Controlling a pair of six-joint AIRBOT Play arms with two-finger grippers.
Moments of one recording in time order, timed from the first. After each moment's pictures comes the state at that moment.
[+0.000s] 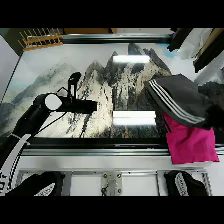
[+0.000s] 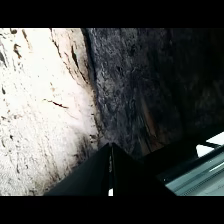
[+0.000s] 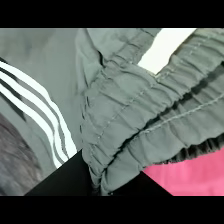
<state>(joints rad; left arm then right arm) -0.35 -1.15 1.00 1.07 -0.92 -1.57 -0.50 -0.69 0.84 -1.48 1.22 1.96</state>
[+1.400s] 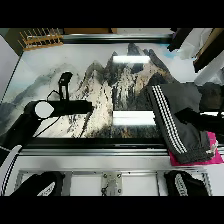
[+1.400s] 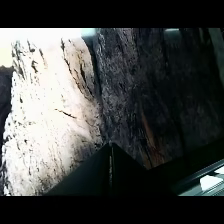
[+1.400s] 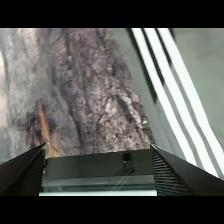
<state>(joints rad) -0.32 -1.01 0.90 1.08 -0.83 -1.57 -0.35 -0.65 0.81 -1.06 1.26 1.46</state>
